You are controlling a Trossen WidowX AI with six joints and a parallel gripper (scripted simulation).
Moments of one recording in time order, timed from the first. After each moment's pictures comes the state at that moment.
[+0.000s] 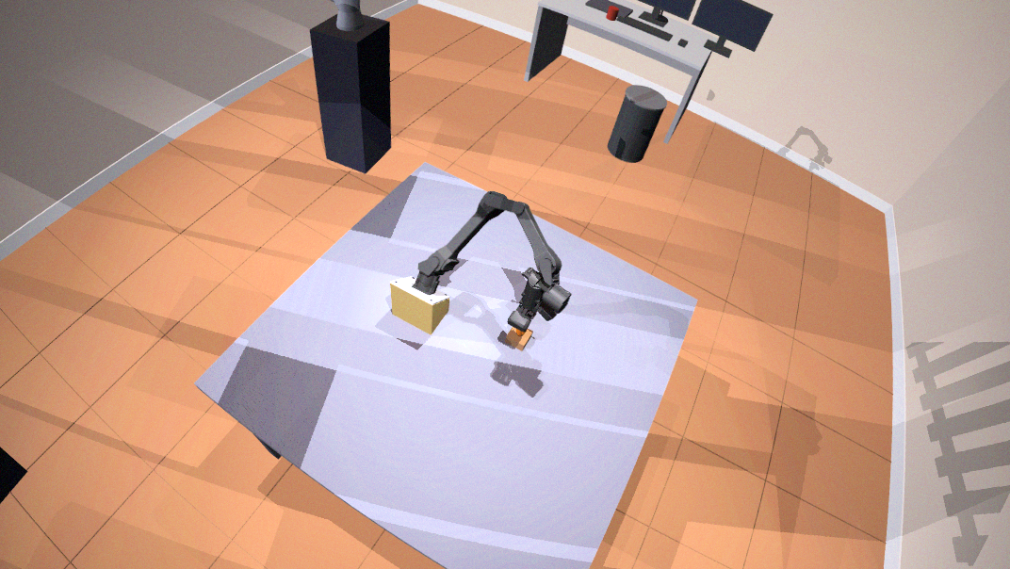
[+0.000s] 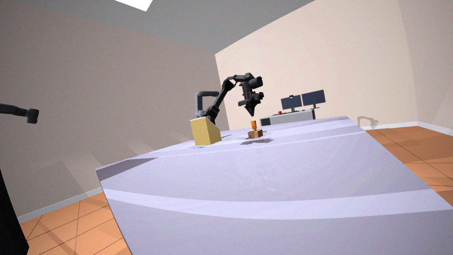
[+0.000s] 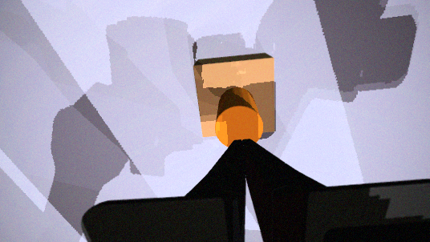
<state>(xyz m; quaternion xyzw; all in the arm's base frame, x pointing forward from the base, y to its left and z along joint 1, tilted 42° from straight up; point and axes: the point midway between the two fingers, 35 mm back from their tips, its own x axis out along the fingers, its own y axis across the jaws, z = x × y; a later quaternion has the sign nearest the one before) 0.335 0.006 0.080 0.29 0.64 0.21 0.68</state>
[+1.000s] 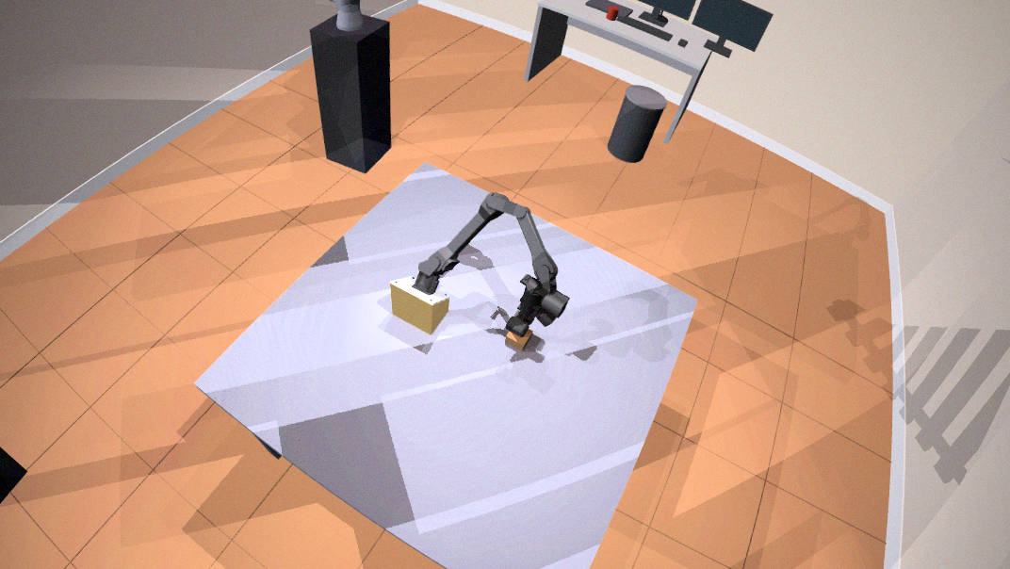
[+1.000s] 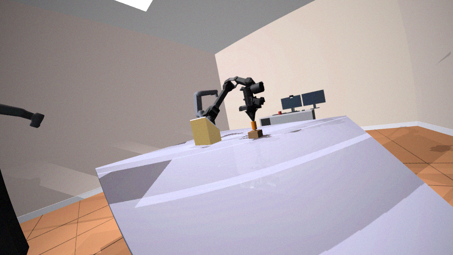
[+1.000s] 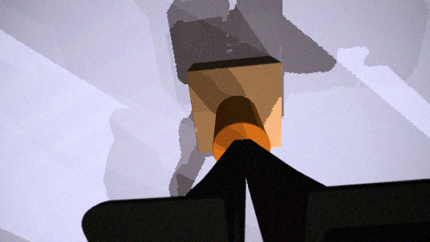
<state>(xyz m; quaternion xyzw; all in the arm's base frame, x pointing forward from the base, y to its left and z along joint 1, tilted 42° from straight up) 0.337 0.026 0.057 0.29 0.65 0.21 0.67</state>
